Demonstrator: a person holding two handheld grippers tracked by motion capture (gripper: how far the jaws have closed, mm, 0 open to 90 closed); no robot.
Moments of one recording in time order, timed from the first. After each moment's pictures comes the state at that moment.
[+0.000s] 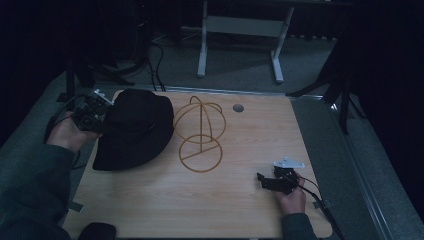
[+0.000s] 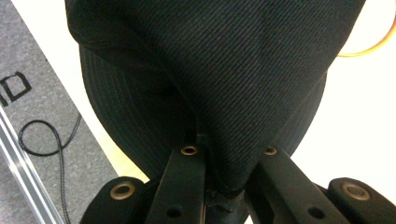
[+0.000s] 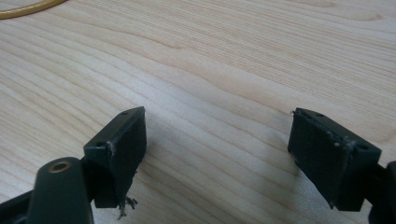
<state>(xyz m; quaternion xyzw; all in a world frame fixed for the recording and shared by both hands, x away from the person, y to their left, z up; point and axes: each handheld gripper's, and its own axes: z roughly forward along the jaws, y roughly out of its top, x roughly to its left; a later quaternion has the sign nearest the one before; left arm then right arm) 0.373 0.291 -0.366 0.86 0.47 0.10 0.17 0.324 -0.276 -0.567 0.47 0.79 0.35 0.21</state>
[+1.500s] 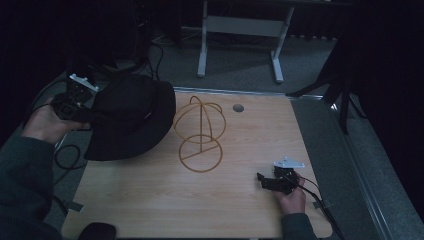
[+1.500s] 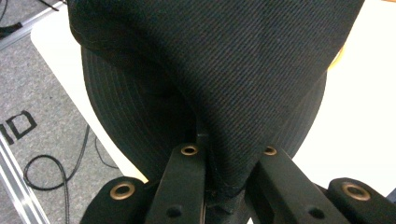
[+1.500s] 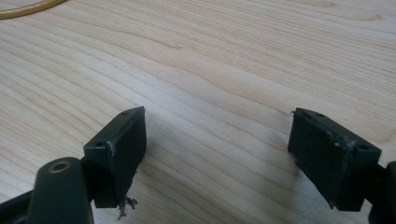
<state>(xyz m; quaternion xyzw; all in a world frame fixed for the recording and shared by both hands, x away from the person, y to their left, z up) 0.358 0.307 -0.312 0.87 0.42 0.12 0.23 0.324 -0.276 -0.567 0.47 0.79 0.35 0.21</state>
